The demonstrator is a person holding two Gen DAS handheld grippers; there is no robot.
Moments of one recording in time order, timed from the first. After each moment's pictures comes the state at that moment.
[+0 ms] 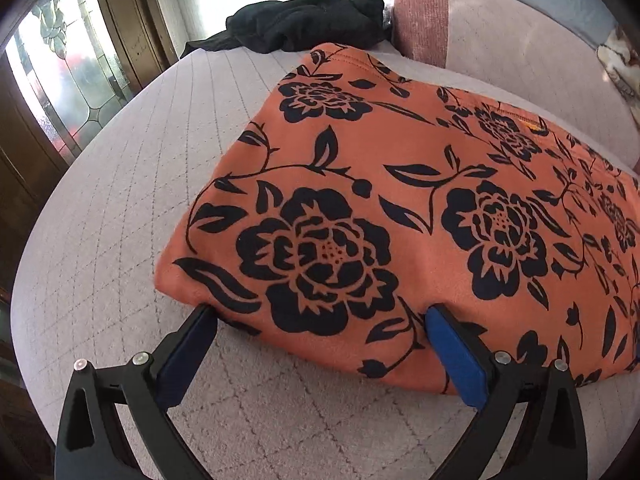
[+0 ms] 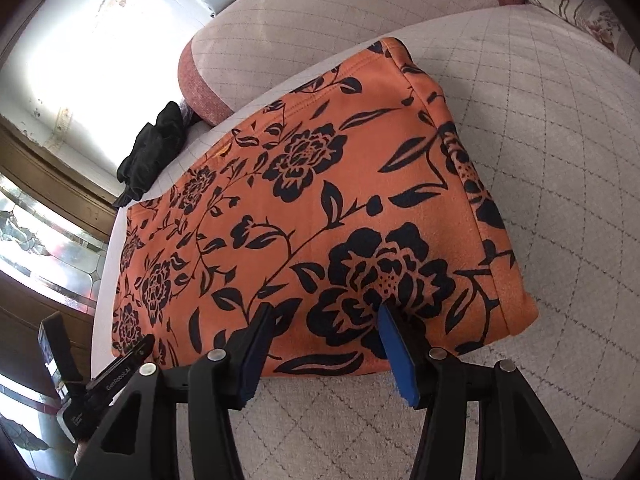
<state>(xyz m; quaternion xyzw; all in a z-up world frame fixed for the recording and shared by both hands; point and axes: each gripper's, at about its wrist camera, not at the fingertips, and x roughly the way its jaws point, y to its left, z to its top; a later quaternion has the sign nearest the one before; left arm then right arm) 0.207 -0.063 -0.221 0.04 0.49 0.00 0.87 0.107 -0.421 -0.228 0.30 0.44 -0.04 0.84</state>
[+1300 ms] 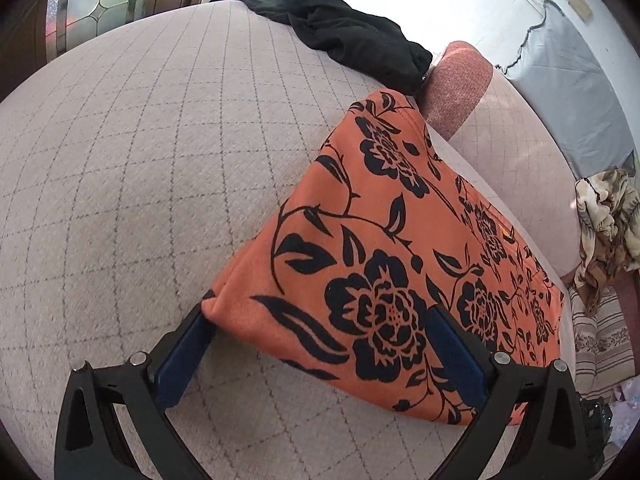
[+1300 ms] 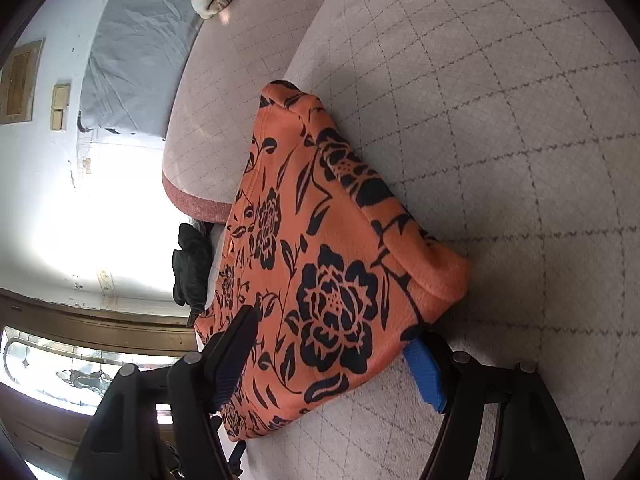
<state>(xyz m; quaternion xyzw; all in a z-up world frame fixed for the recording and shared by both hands) 0.230 0.027 -0.212 -0.19 0.48 -0.07 0.85 0.067 -0.480 -0.265 0.58 0.31 -0.06 0.75</state>
